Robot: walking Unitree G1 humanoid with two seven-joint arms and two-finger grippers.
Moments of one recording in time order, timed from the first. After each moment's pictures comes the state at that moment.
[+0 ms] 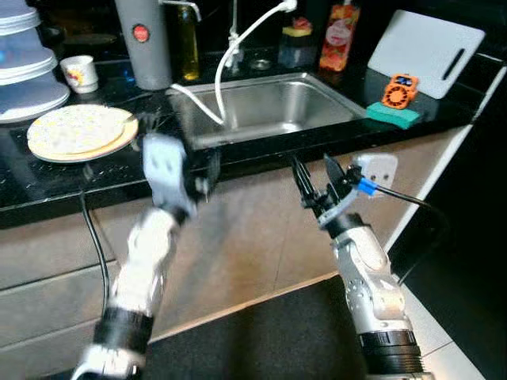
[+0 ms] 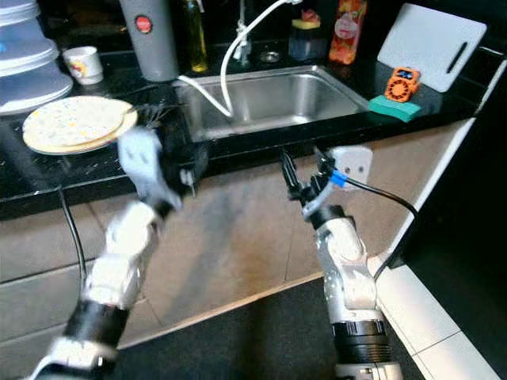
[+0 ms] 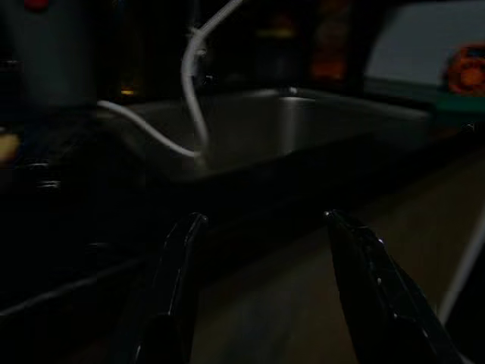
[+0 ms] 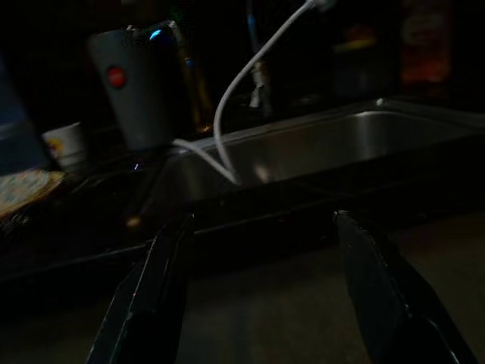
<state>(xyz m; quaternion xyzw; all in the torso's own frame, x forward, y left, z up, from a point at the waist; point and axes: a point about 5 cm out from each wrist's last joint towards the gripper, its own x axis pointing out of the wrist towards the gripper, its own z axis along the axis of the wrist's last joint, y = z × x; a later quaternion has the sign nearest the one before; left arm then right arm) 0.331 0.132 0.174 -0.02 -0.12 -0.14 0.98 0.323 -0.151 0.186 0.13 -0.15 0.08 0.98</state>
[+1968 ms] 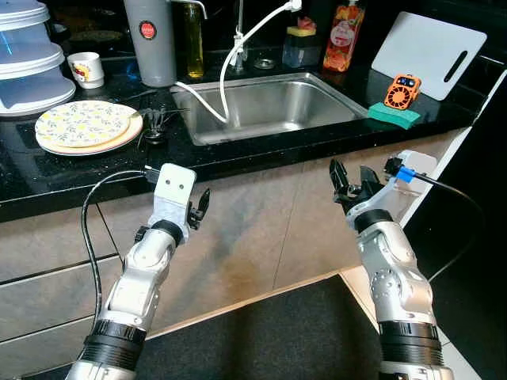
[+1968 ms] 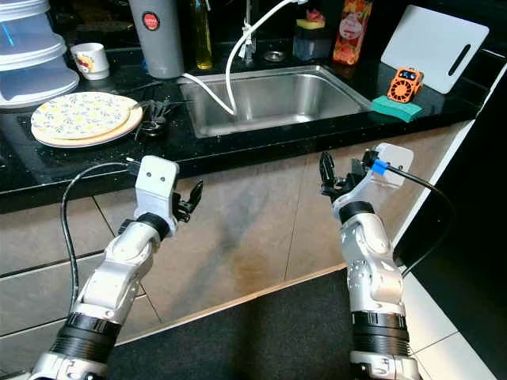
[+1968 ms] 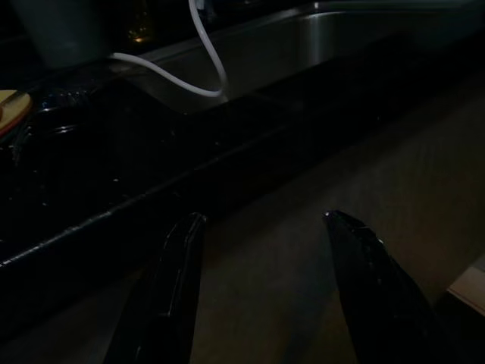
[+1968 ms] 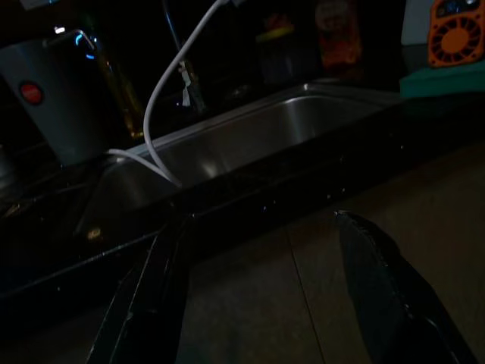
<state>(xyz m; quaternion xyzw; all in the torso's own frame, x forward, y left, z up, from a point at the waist) 0.329 0.140 0.155 0.08 -0.04 -0.10 0.99 0.329 -0.183 0.190 0.16 -0.12 0.00 0.98</state>
